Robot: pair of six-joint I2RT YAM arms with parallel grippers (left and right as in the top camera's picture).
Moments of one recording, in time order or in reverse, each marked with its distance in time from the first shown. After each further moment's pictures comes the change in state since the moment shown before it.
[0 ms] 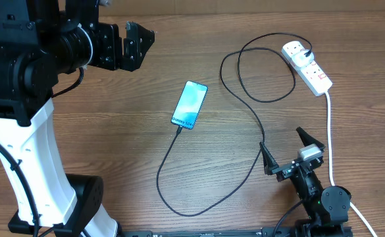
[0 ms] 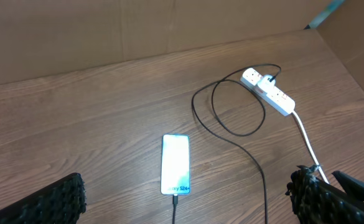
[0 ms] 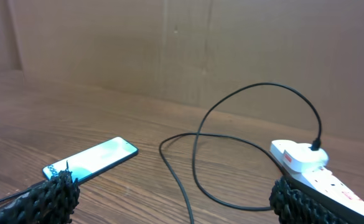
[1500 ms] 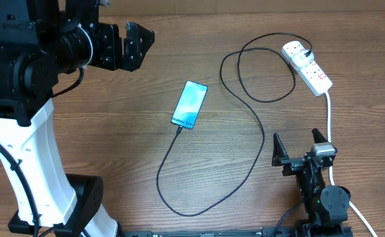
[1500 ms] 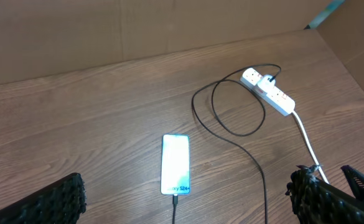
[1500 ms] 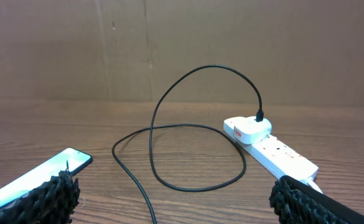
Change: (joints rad) left arm 0.000 0.000 0.000 0.000 0.000 0.000; right arm 0.000 0.000 0.000 -0.024 0.224 0.101
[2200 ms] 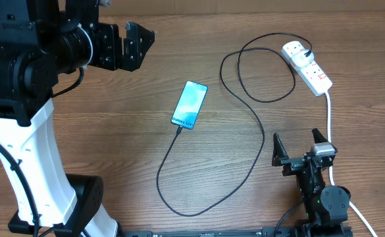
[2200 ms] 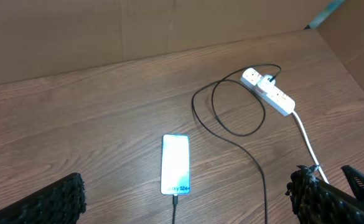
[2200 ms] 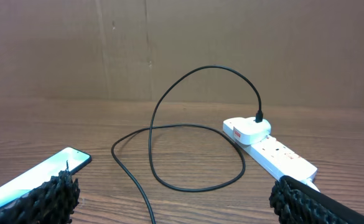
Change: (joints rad) left arm 0.000 0.000 0.000 0.000 0.000 0.000; right arm 0.000 0.000 0.000 0.001 -0.001 -0.012
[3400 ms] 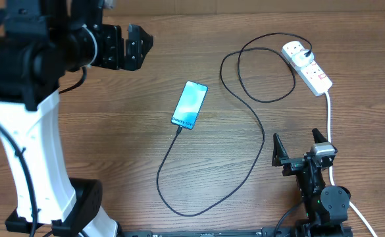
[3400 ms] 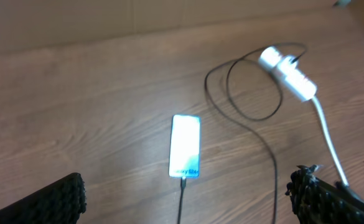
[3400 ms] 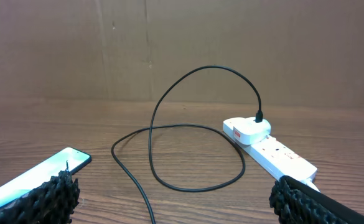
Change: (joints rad) left arm 0.000 -0.039 -0.224 0.060 -0.053 0.000; right arm 0.000 0.000 0.000 0.000 0.000 0.000
